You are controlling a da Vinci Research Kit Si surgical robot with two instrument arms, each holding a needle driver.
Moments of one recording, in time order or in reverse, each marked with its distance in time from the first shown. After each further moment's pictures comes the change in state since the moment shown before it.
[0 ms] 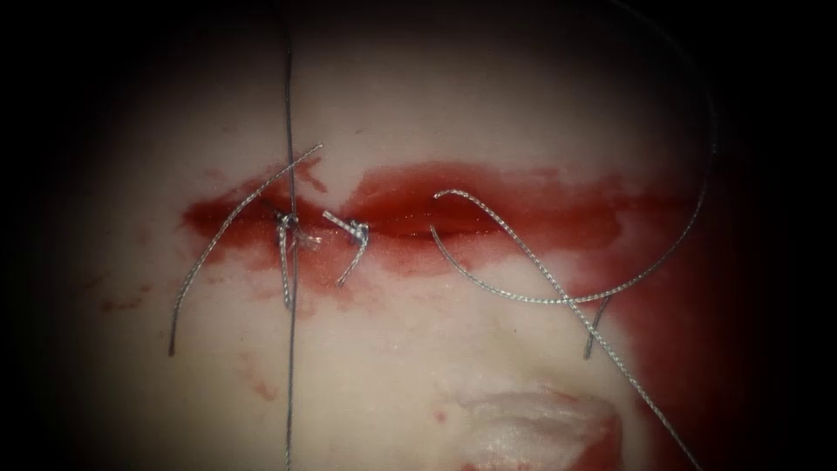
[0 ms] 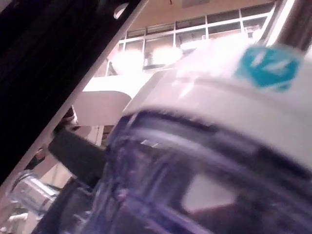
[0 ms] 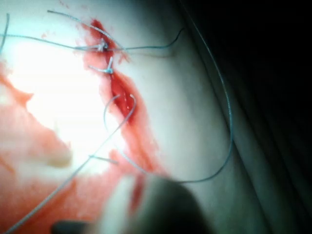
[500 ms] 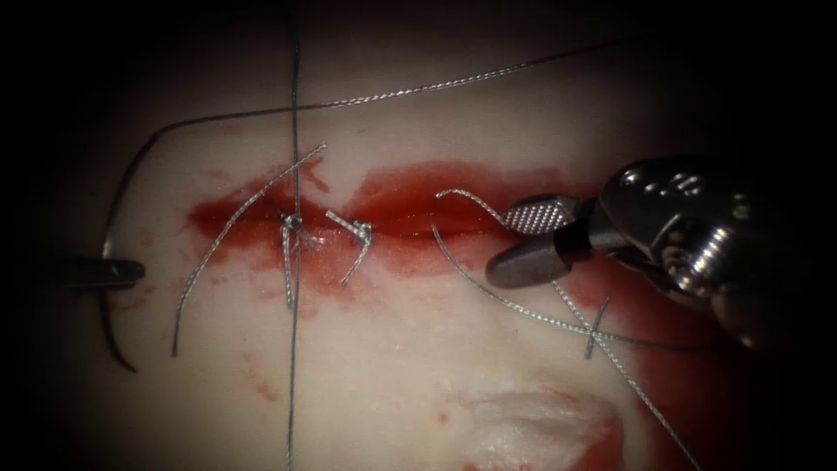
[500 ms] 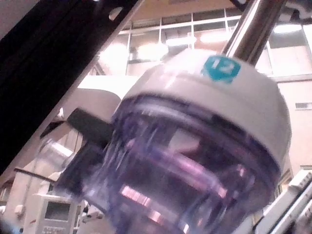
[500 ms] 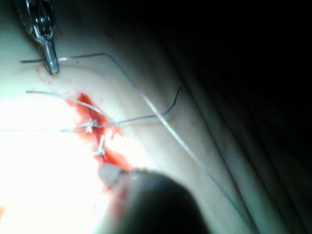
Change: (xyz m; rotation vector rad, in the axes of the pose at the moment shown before) right arm 0.018 -0.006 0.007 -0.493 0.349 -0.574; left arm 0.021 -0.012 0.001 0.263 0.379 0.358
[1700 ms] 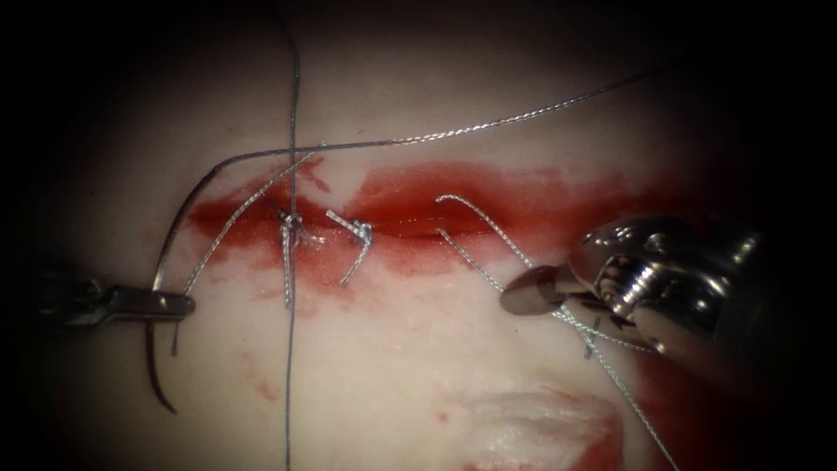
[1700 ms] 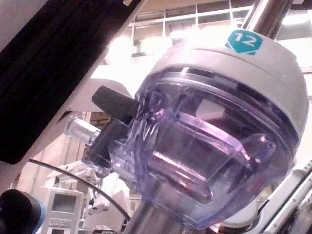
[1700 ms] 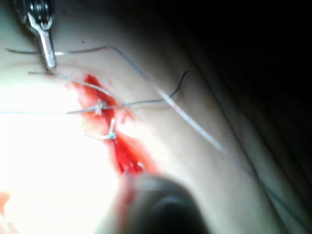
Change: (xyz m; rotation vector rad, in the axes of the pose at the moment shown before) right arm -0.008 0.001 0.002 0.013 -0.317 0.272; left arm 0.001 -0.002 0.001 0.035 0.063 -0.006
